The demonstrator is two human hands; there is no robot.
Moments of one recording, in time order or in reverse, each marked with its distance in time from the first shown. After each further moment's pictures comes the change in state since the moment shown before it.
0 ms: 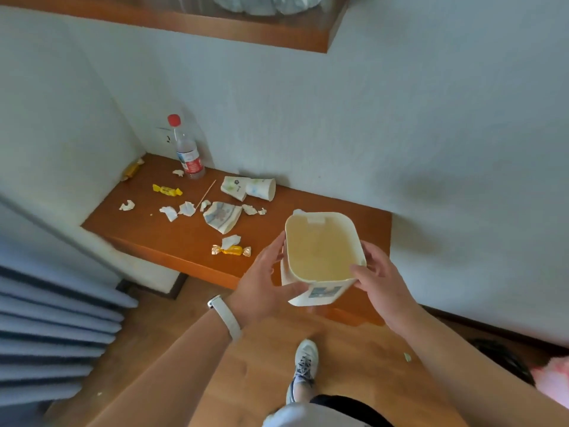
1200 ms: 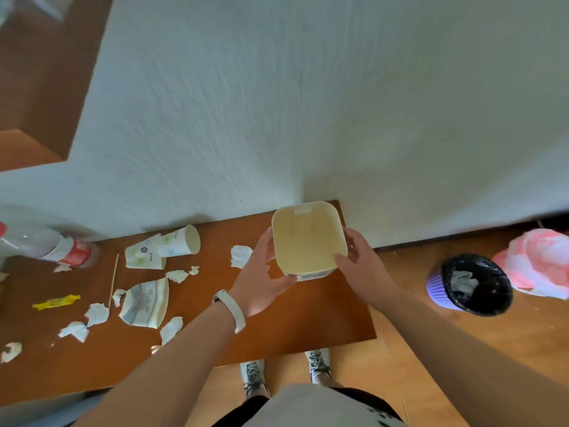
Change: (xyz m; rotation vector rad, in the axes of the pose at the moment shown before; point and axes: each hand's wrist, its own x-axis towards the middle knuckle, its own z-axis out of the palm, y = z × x) left_hand 0.216 0.002 0.060 0.115 -0.388 -0.018; right_hand 0.119 0.042 -0.060 -0.024 0.295 0.255
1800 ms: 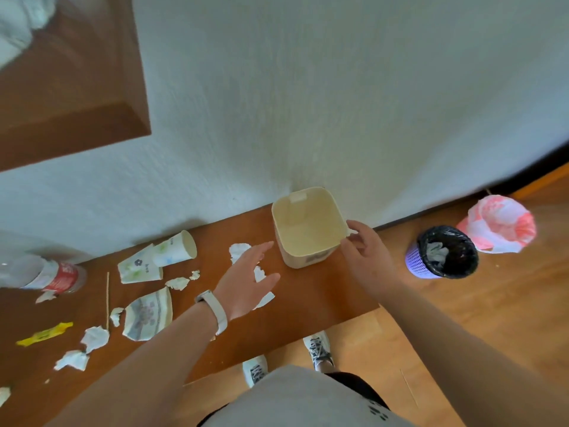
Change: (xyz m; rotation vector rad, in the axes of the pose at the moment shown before) left_hand -0.022 -0.031 -0.048 0.338 -0.110 0.106; right_hand -0.043 -0.002 0.025 -0.064 0.309 -0.015
